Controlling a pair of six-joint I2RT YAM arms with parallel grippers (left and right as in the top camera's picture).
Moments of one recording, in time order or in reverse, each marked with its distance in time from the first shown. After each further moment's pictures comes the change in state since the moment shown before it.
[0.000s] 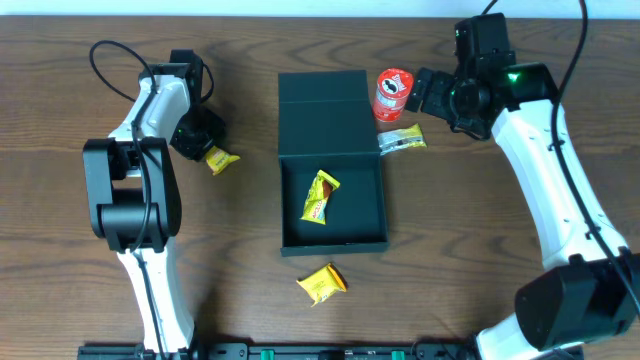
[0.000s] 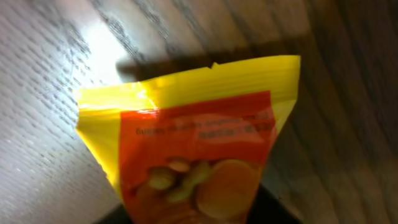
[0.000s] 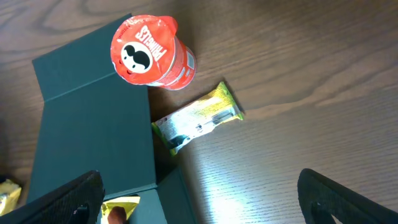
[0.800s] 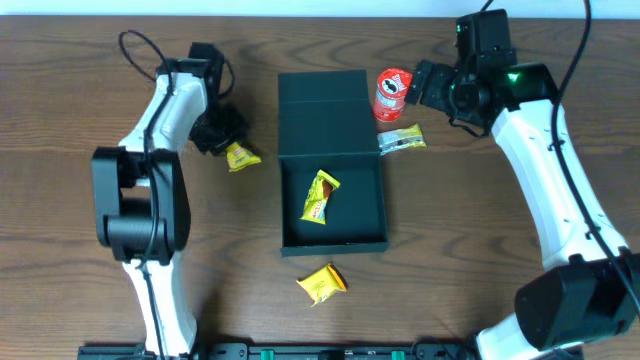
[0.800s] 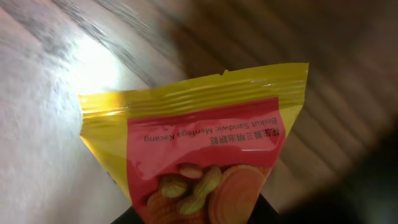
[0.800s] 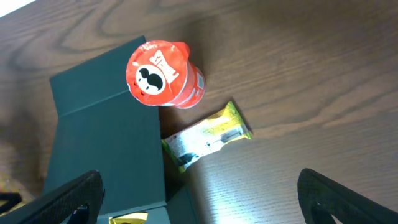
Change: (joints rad) left arm -0.100 -0.095 0.000 -0.039 0.101 0.209; right arm 0.000 0.000 0.000 0.076 0.004 0.000
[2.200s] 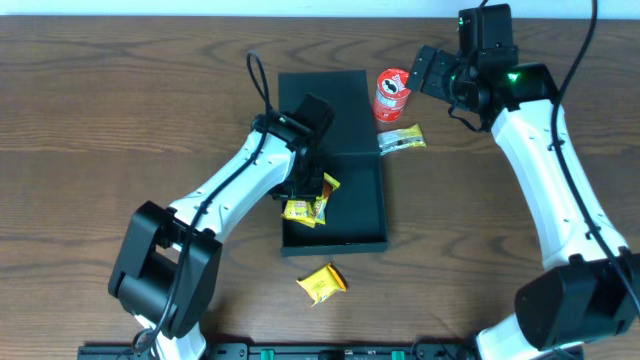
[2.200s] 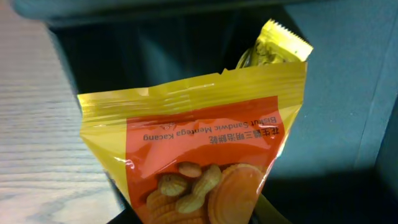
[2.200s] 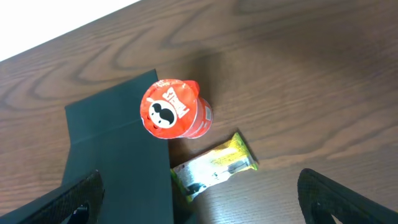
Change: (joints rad) left arm -0.461 -0.277 -0.309 0.059 -0.071 0.154; right arm 0.000 0.000 0.000 0.097 0.031 0.000
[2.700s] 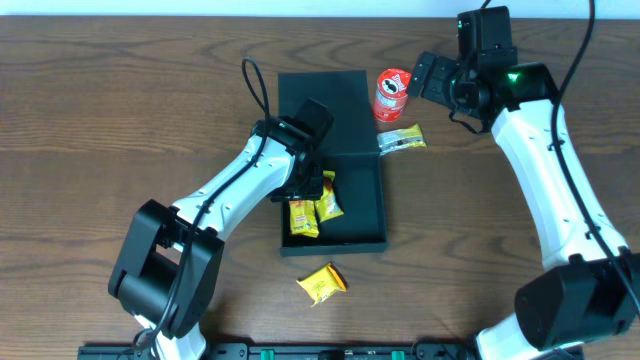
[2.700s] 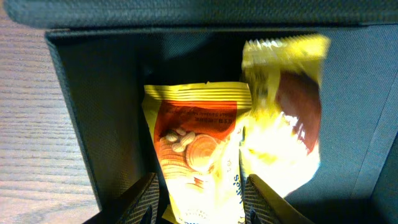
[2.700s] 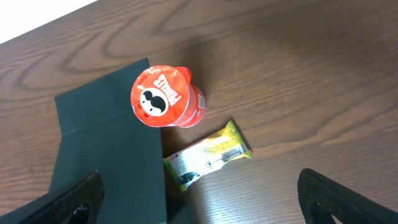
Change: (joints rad) left arm 0.000 0.000 -0.038 0.075 -0.024 -0.079; right arm 0.000 0.000 0.000 -0.043 0.003 0.000
